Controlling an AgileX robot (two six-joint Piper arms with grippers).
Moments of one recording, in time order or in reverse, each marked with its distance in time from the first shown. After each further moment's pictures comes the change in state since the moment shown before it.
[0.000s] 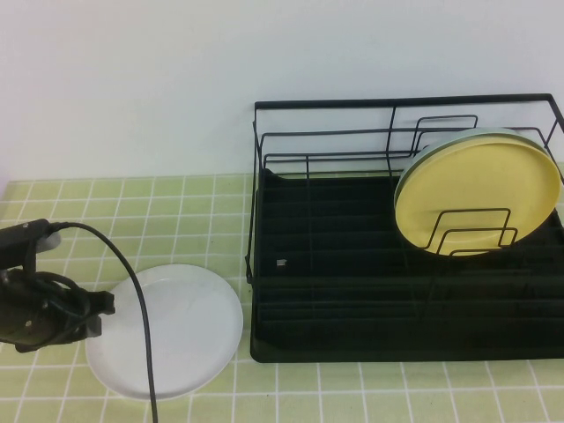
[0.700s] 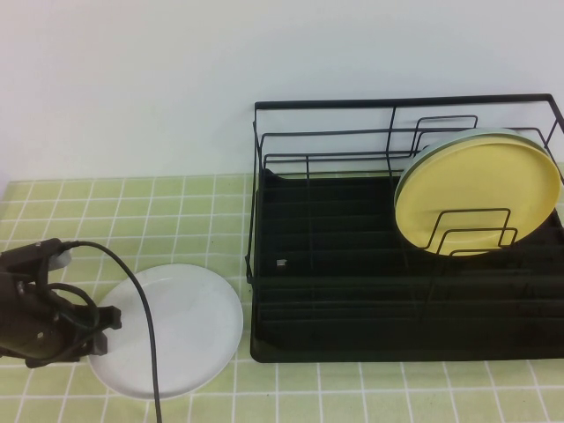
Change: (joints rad) right arm 0.000 0.000 0.000 0.033 0.000 0.000; left arm 0.000 0.110 -0.004 -0.007 -0.024 0.000
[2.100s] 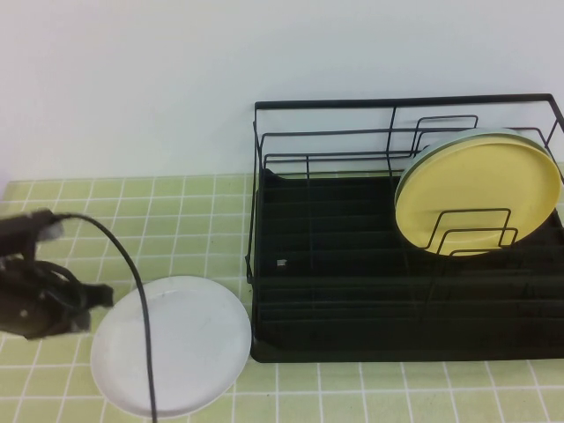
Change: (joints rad) right arm 0.000 0.000 0.000 0.004 0.000 0.000; left arm 0.001 -0.118 -0.043 0.039 0.101 0.014
